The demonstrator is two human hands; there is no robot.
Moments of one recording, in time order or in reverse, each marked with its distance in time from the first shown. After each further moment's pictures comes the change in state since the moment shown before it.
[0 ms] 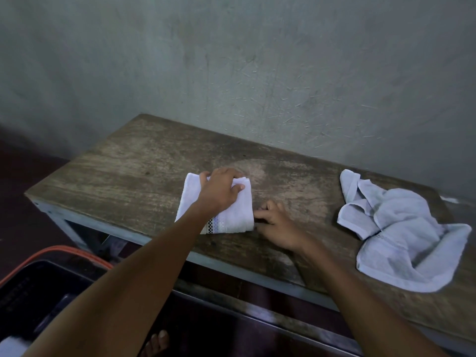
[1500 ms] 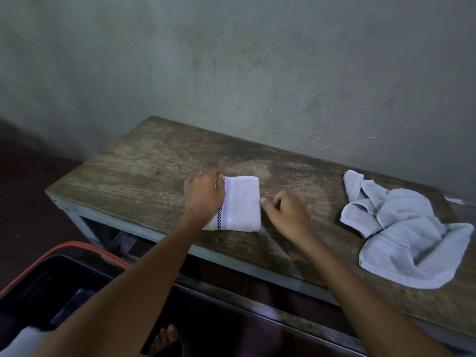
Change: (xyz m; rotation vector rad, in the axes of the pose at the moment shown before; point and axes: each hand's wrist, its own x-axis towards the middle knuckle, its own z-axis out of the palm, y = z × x) left_hand -0.038 -0.014 -0.029 -0.029 0.303 -0.138; right_hand 0.000 -0.015 -0.004 -0.116 0.465 0.261
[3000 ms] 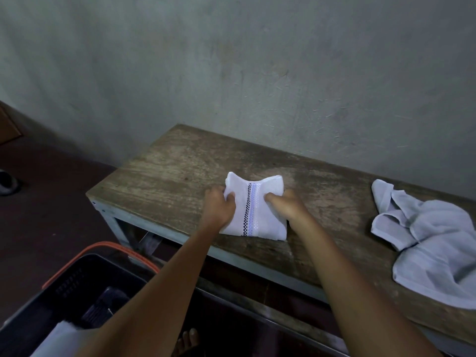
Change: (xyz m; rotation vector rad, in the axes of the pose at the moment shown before) left_hand -0.008 -0.031 -0.012 -0.376 -0.179 -0.393; right_hand 0.044 -0.056 0.030 0.502 -0.262 0.317
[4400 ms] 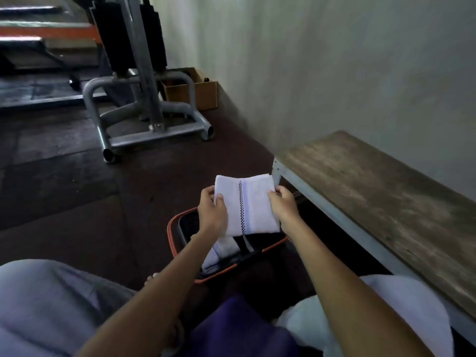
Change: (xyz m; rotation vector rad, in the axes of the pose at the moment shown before) left_hand -0.276 -0.138 -0.267 -0.430 0.782 -0.357; right_hand -0.267 -0.077 0.235 0.137 -0.499 -0.342
